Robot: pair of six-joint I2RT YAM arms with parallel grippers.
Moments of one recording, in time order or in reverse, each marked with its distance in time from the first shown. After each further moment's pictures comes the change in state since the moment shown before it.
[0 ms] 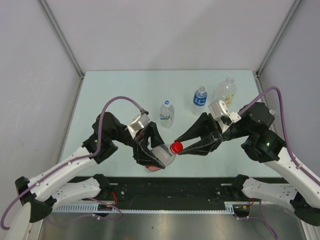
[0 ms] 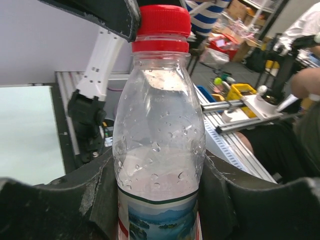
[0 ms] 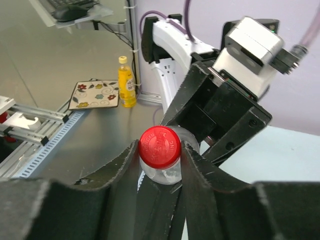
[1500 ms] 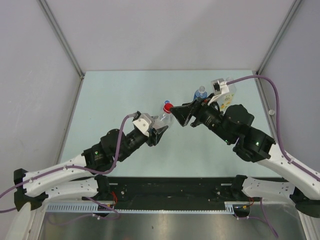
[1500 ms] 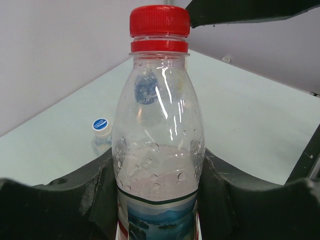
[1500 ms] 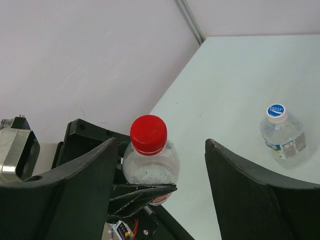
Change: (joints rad) left arm -0.314 -0.100 -0.070 -0.256 -1.520 0.633; right arm 0.113 0.029 -0.018 -0.128 1.206 0.441
